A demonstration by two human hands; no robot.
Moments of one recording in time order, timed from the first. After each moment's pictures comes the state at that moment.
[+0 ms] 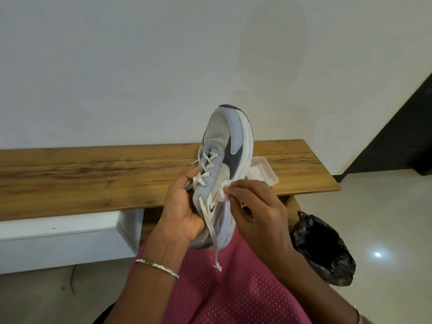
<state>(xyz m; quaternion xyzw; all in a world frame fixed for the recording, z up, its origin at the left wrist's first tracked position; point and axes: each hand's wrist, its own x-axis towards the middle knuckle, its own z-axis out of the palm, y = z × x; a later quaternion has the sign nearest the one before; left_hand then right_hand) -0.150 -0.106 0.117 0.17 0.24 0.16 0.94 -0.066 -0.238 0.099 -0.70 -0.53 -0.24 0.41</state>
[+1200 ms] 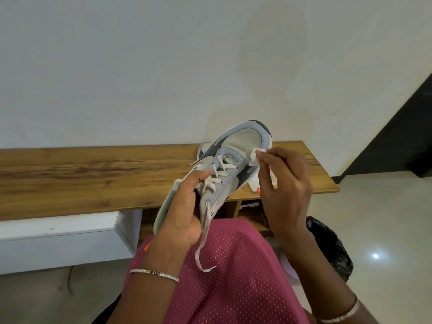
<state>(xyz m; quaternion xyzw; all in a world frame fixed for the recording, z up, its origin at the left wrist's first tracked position) -0.156 -0.123 0.138 0.30 0.29 0.20 0.89 -0.031 -0.231 0.126 -0.74 -0.40 -0.35 0.41</state>
